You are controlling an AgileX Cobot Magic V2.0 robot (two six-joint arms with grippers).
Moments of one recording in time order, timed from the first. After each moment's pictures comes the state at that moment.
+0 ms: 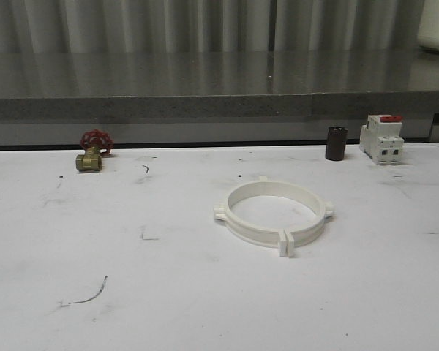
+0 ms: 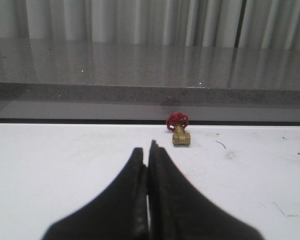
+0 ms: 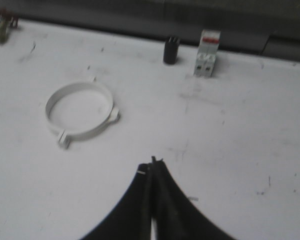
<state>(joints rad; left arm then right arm) -0.05 -0.01 0.00 -0.05 0.09 0.01 0.17 0.31 -0.48 0.02 0.62 0.01</state>
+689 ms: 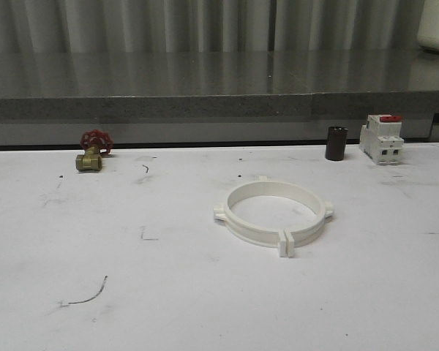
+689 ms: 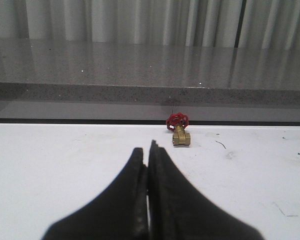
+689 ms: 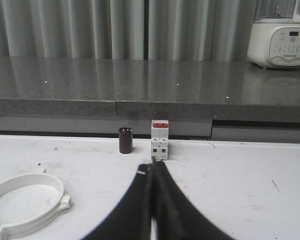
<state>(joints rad) -0.05 -0.01 0.00 -0.05 0.09 0.01 0.03 -0.01 0.03 0.03 -0.01 0.01</state>
